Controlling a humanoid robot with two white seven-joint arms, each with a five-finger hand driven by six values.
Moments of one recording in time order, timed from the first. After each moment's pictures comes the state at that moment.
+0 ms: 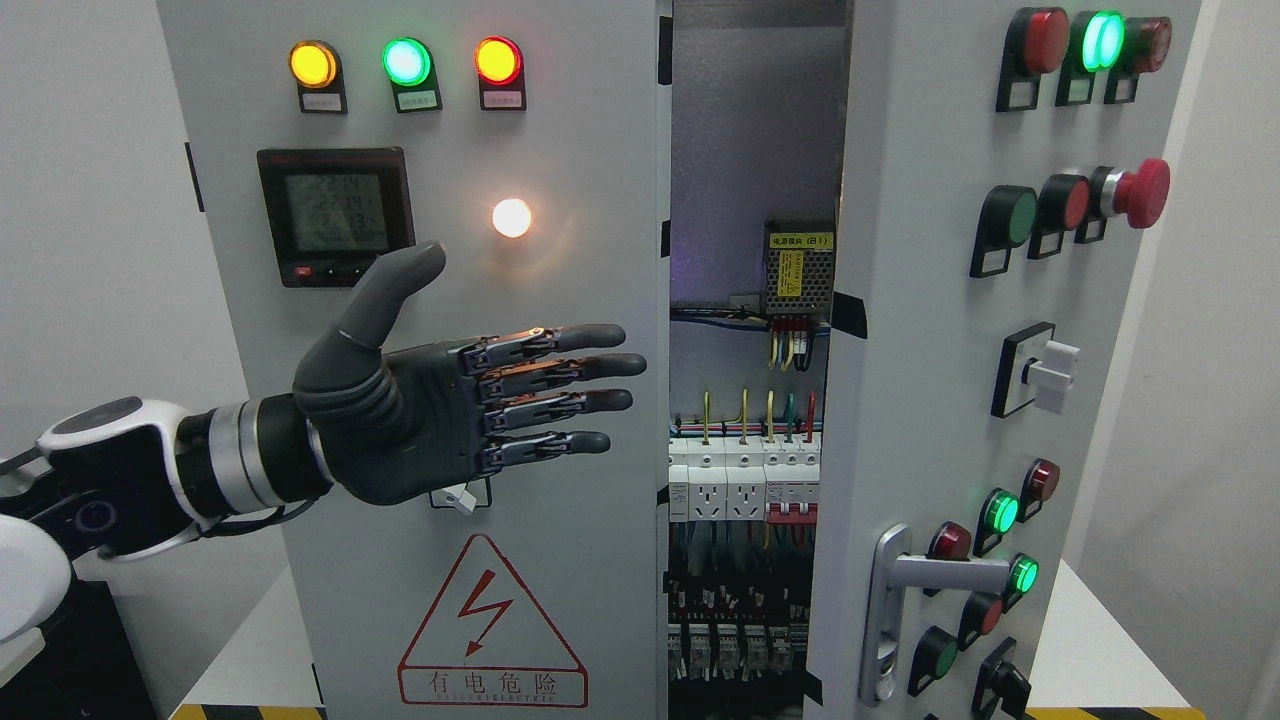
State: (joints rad) left arm -1.60 0.84 -1.29 -1.55 1.76 0.18 -0.59; right arm 0.10 0.12 -0.05 -0.12 0.11 0.20 0.13
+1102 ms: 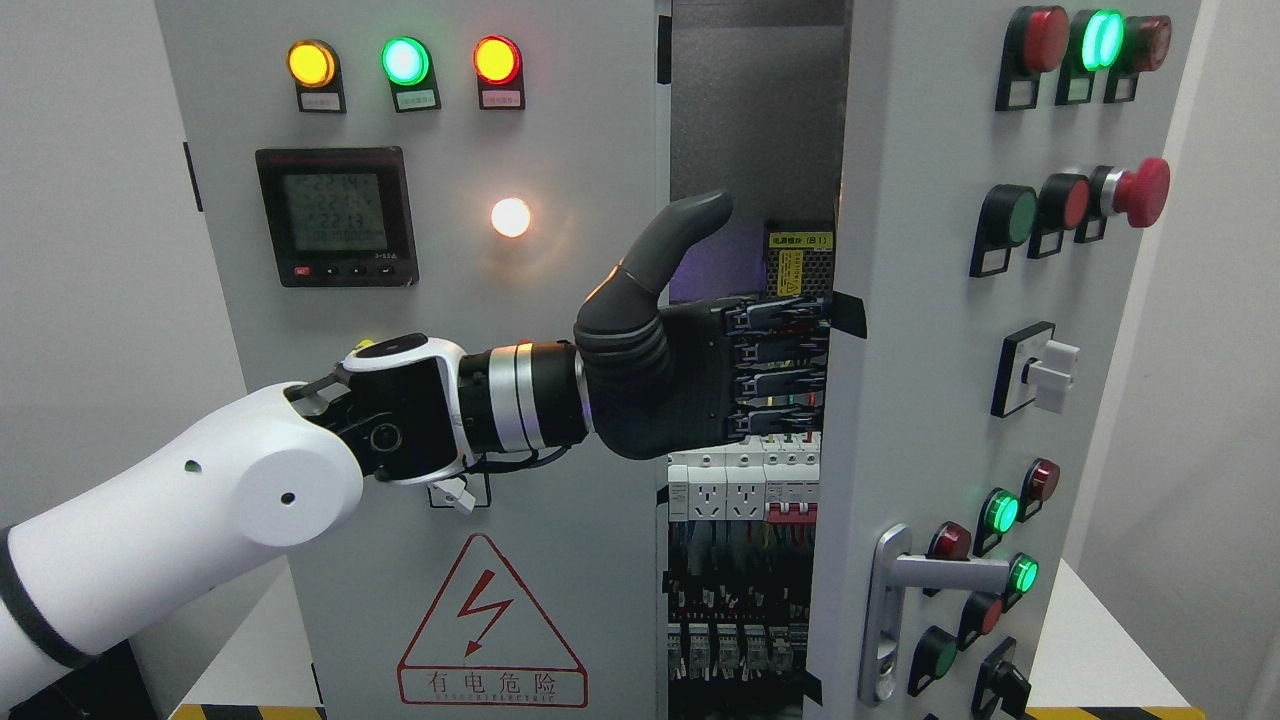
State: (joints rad) left arm -1.67 0.48 -1.33 -1.37 1.81 0.20 -0.58; right arm 0.10 0.12 -0.05 -0.12 0.11 0.20 0.14
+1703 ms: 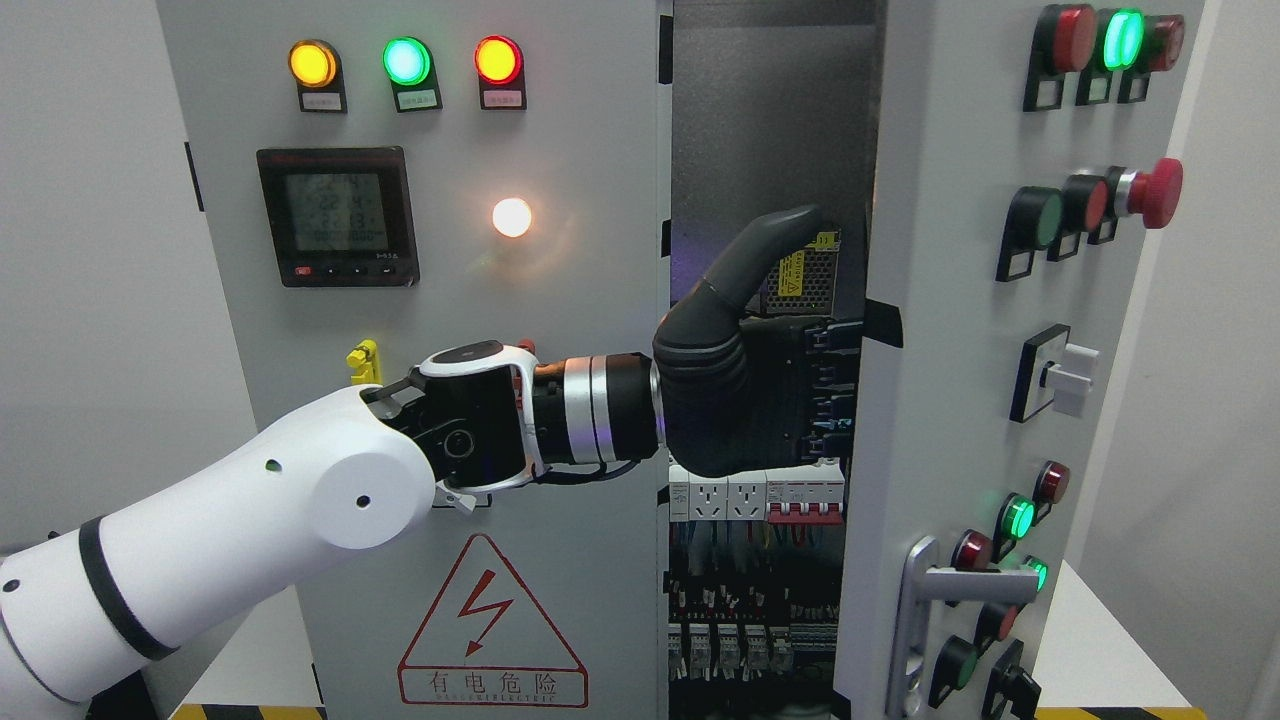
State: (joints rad) left arm -1.67 0.39 -1.33 -1.35 1.80 0.21 -0.56; right arm 0.10 0.12 -0.05 -0.12 0.11 0.20 0.14
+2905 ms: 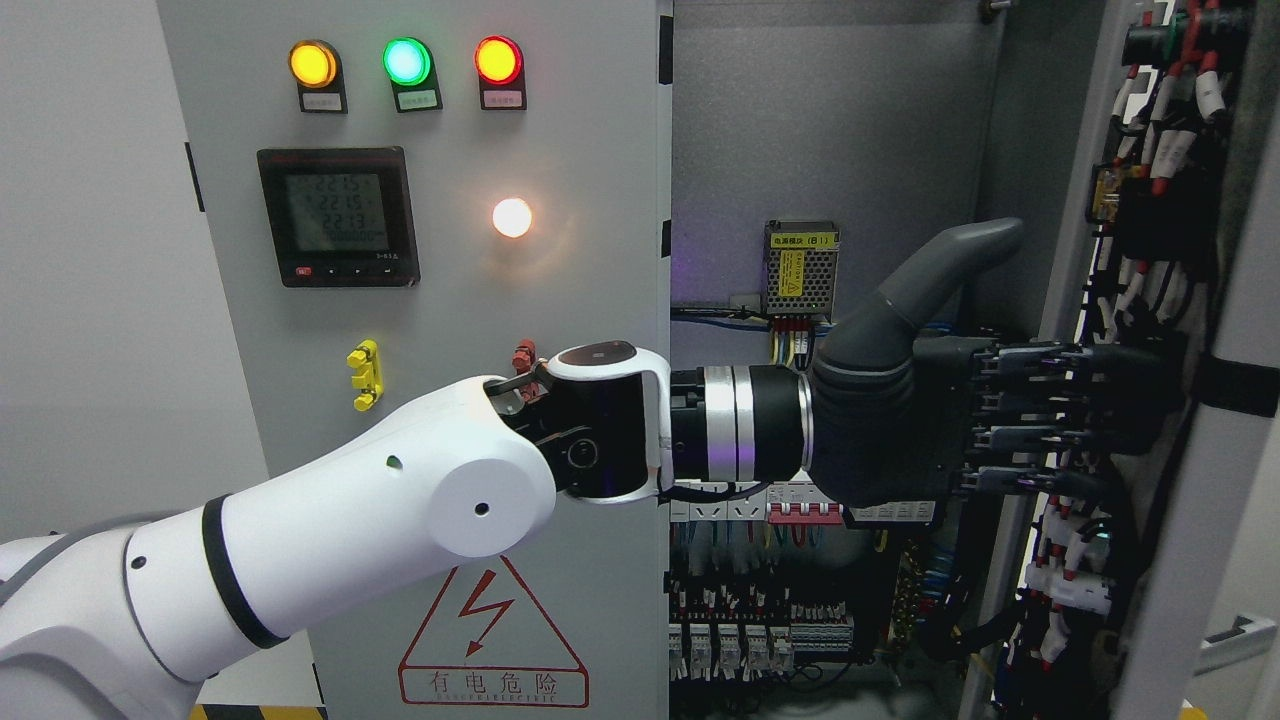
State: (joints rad) left arm -1.72 0.22 -1.33 -1.35 1.79 0.21 -0.47; right arm 0.10 0.12 -0.05 -0.12 0.11 0.20 0.14
